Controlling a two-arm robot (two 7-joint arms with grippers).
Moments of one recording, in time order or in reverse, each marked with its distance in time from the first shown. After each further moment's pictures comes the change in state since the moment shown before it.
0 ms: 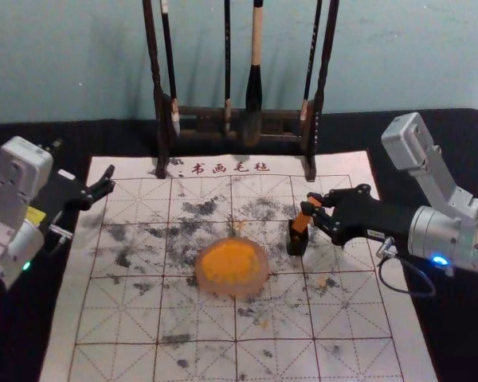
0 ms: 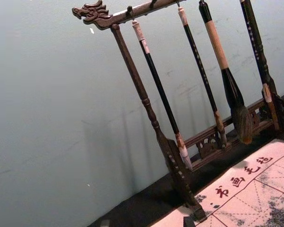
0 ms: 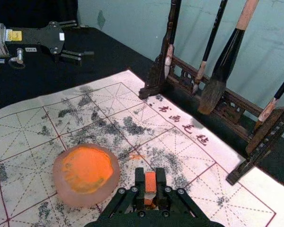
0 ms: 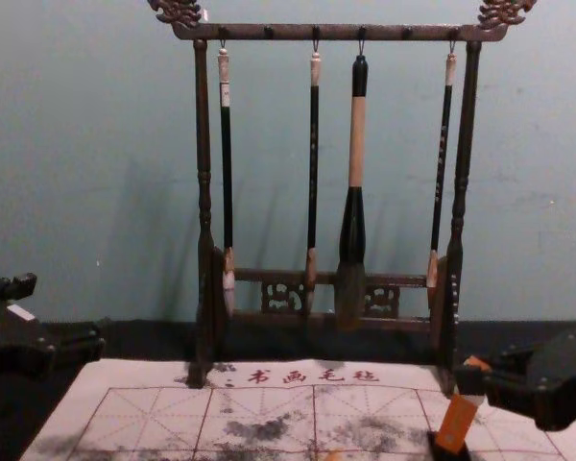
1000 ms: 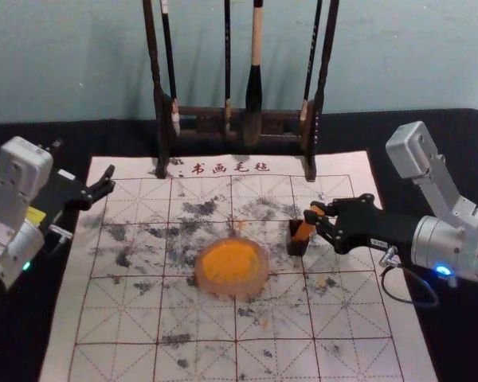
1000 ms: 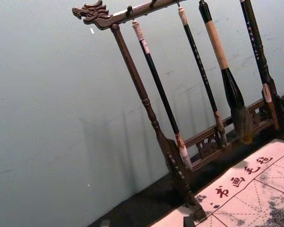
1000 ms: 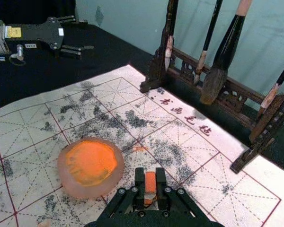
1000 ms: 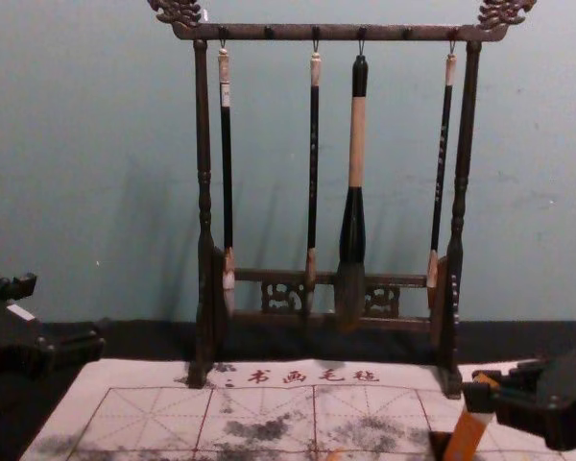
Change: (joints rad) left arm 0.000 0.000 0.000 0.000 0.000 0.000 0.000; right arm -0.038 0.006 0.016 -0.020 0.015 0.013 -0.011
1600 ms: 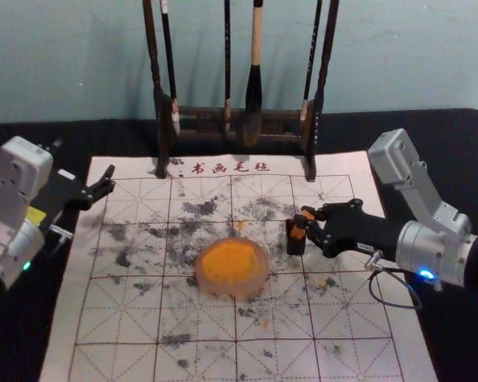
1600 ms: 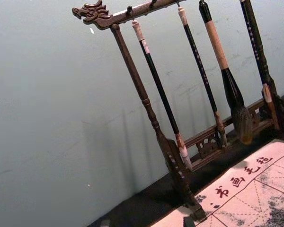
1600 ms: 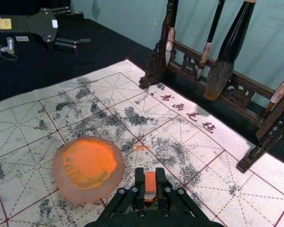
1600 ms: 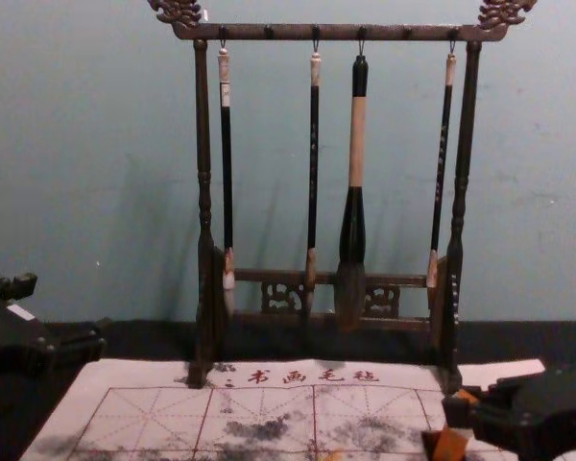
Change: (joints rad) left arm 0.000 0.000 0.000 0.000 0.000 0.000 0.000; right arm 0.012 -0.046 -0.021 0.035 -0.037 0.005 -0.026
